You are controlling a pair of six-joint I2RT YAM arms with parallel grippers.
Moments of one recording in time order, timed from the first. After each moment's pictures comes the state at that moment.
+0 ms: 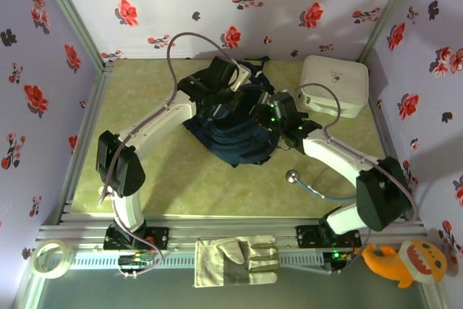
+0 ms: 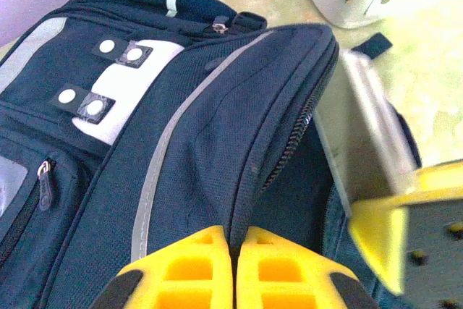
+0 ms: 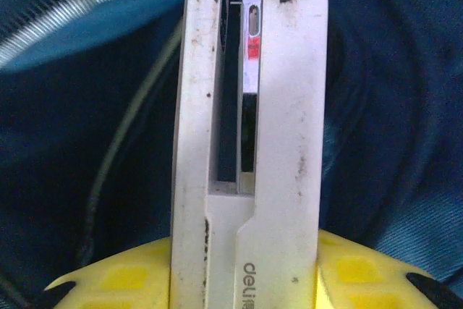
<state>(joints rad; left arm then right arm) -0.73 1.85 1.79 -0.71 -0.04 -0.02 0.57 1.46 0.96 -0.14 -0.03 1.00</state>
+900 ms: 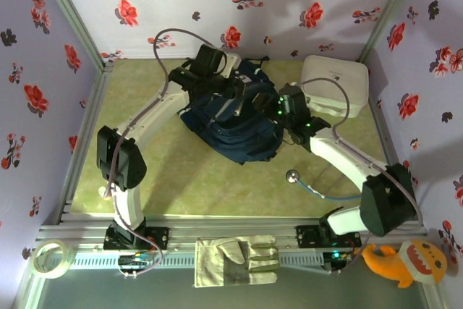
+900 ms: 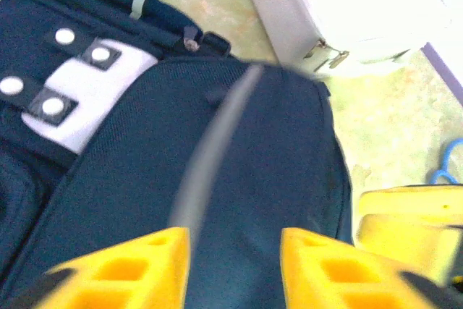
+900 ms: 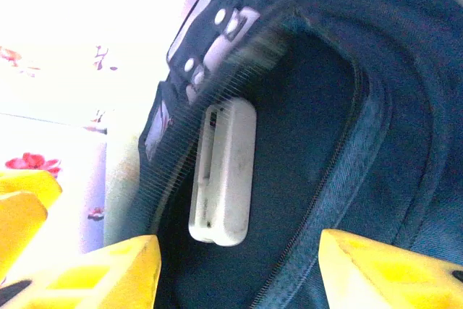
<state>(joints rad) -0.62 1.88 1.82 -0.66 0.23 -0.22 0.49 1.36 0.96 -0.12 -0.02 0.99</state>
